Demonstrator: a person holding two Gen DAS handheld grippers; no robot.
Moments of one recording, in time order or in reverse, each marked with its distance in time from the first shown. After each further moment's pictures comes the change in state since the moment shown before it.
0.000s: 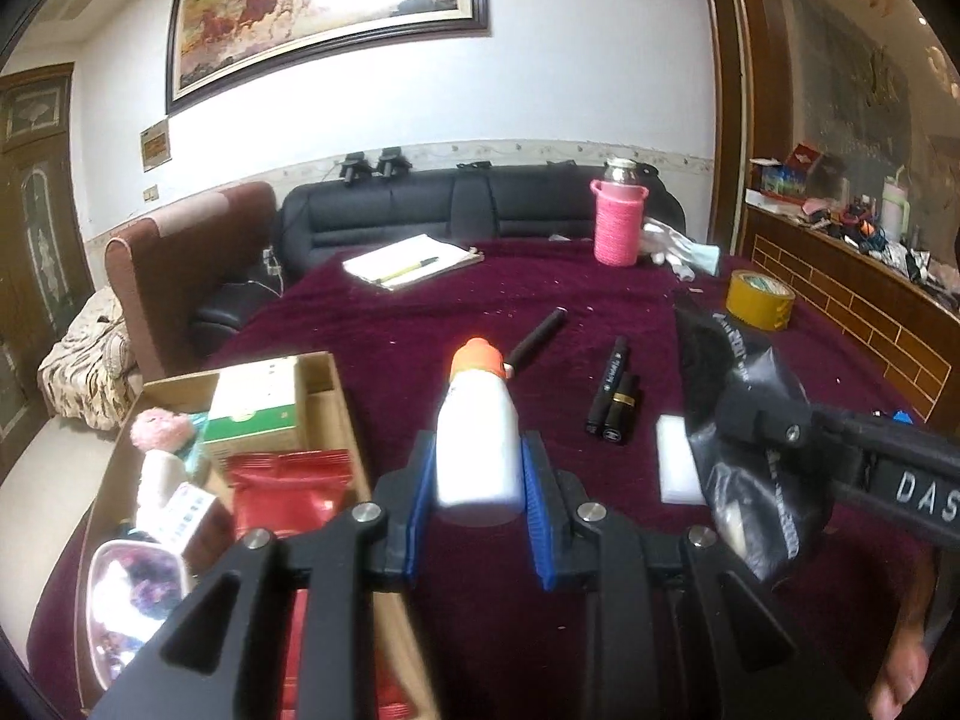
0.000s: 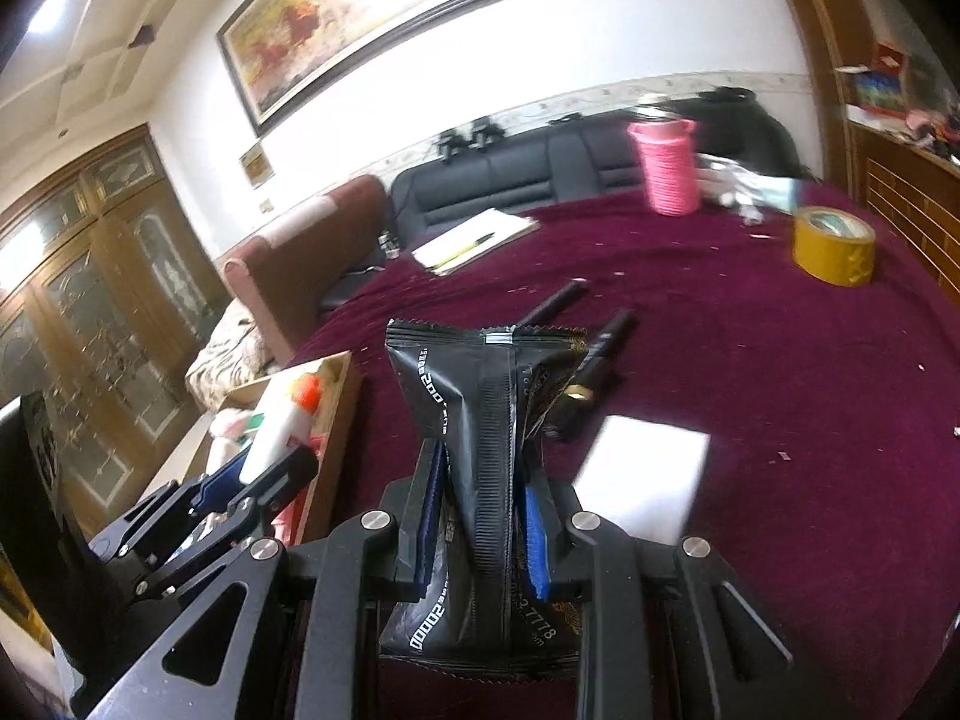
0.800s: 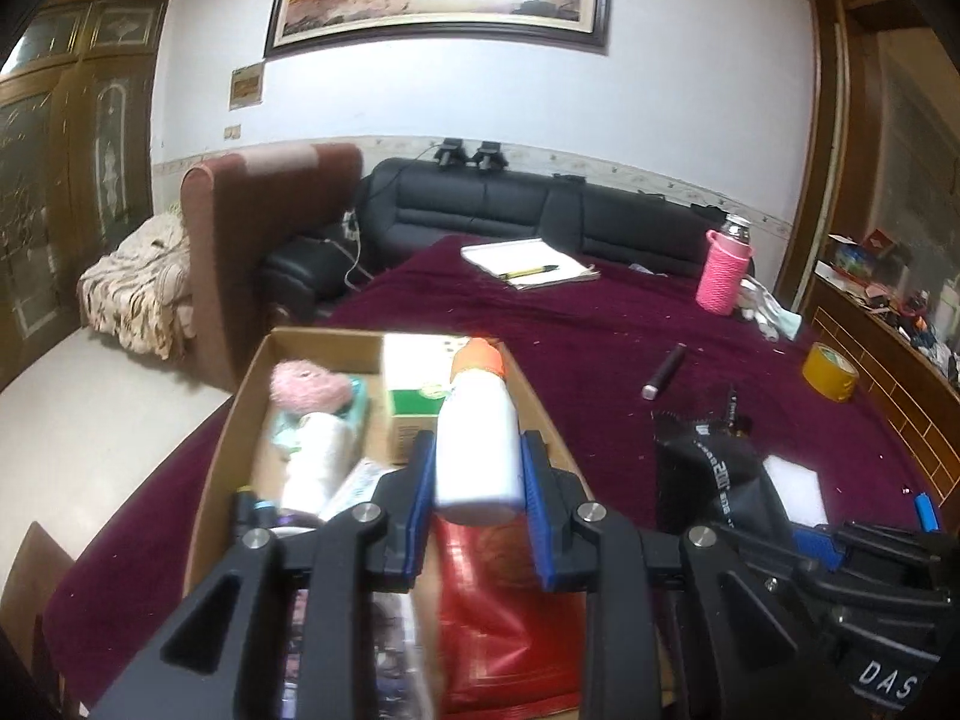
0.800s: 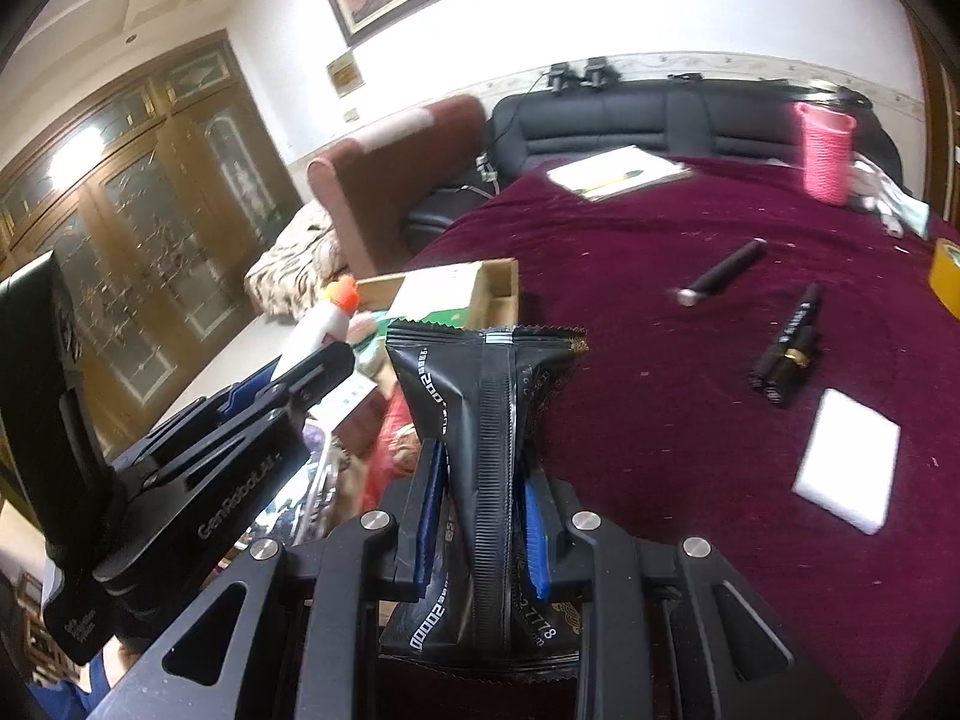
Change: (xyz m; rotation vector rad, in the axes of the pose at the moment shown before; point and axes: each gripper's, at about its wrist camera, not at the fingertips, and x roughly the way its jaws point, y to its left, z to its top) left arm -0.017 0.124 -0.014 -0.225 0.008 0.082; right arm 0.057 0.111 -0.024 -0.167 0.175 0.138
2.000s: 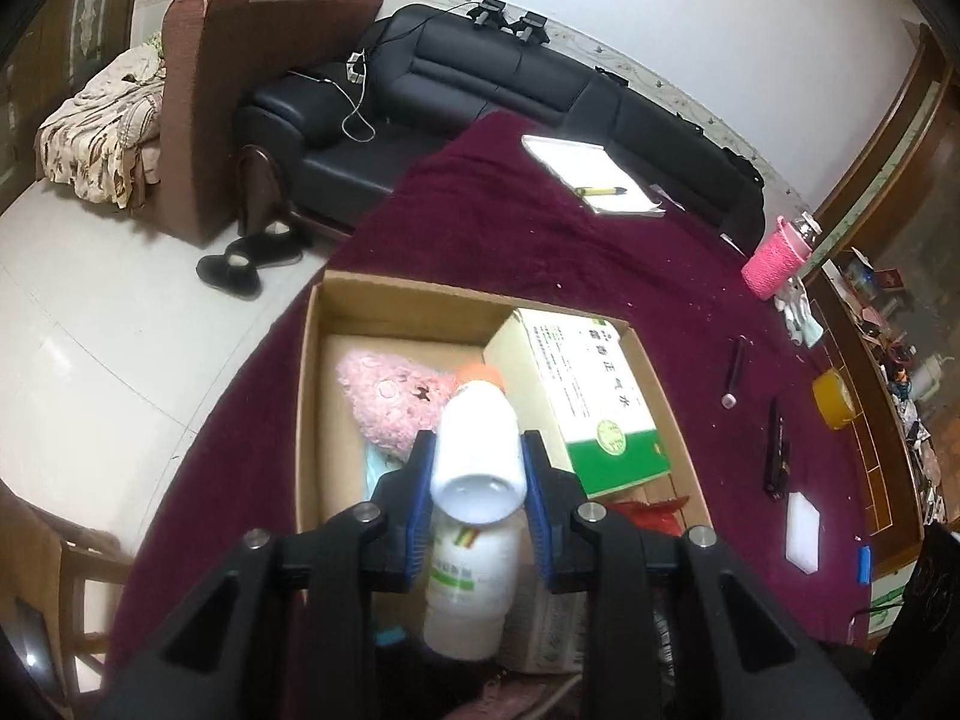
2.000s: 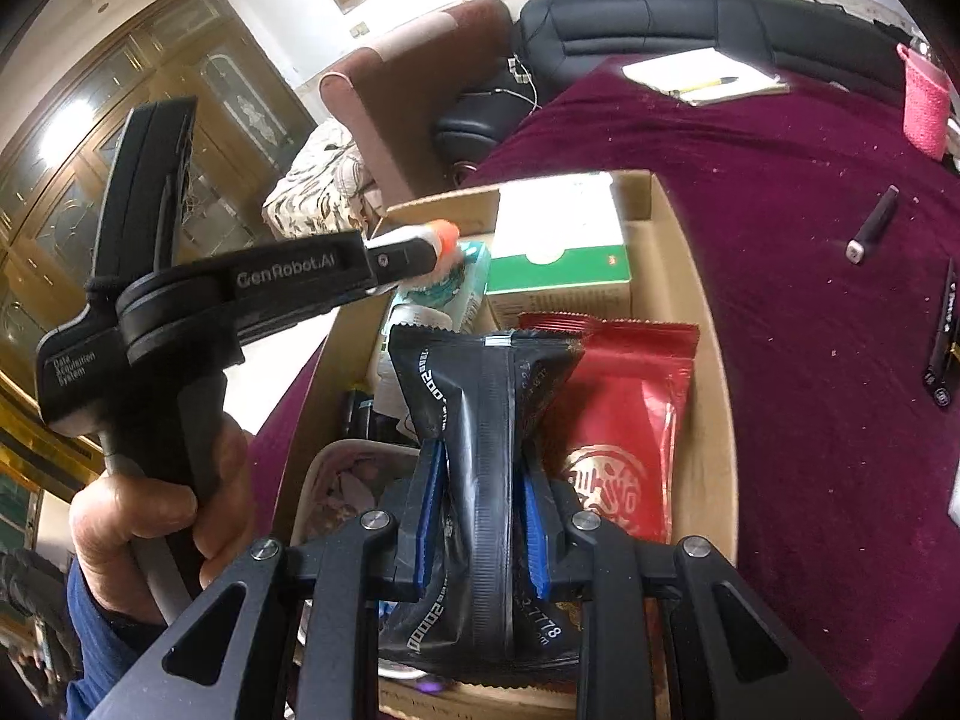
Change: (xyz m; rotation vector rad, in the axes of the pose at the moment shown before) left arm 0.113 0.119 0.057 -0.193 0.379 -0.129; right arm 0.102 0.062 0.024 0.055 0.248 0.076
